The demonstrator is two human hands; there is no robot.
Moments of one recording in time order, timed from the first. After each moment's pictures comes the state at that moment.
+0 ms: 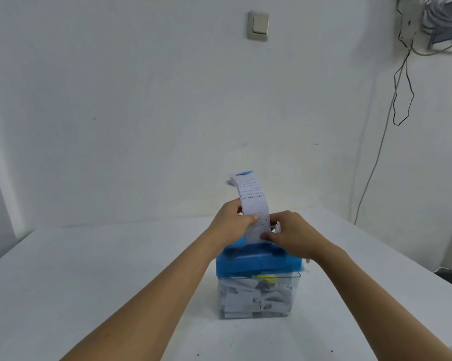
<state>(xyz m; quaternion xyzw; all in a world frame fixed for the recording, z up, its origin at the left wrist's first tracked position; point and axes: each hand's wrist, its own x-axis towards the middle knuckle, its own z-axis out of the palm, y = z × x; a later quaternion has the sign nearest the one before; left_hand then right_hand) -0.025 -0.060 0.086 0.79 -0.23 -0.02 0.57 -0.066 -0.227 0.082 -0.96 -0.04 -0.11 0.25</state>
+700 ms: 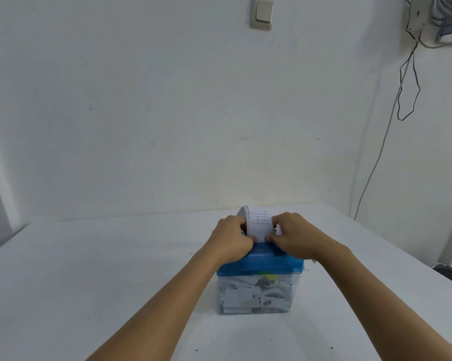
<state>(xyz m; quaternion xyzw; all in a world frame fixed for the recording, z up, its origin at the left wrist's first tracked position) -0.025 -0.057 0.053 0.89 -0.23 -0.01 0.40 -0.061 -0.232 0.074 -0.98 -0.02 -0.06 0.16</state>
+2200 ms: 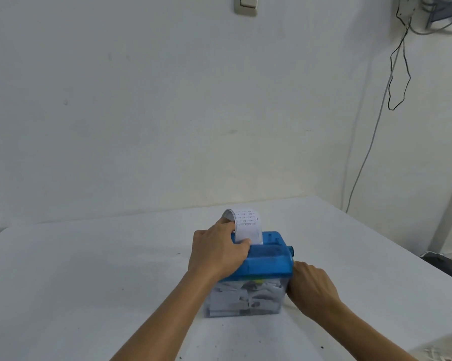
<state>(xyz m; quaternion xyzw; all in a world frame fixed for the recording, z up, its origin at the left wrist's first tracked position) -0.042 -0.067 0.034 0.92 -0.22 0.08 0.30 -0.100 -0.269 -0.035 -1.00 0.06 -0.07 0.01</state>
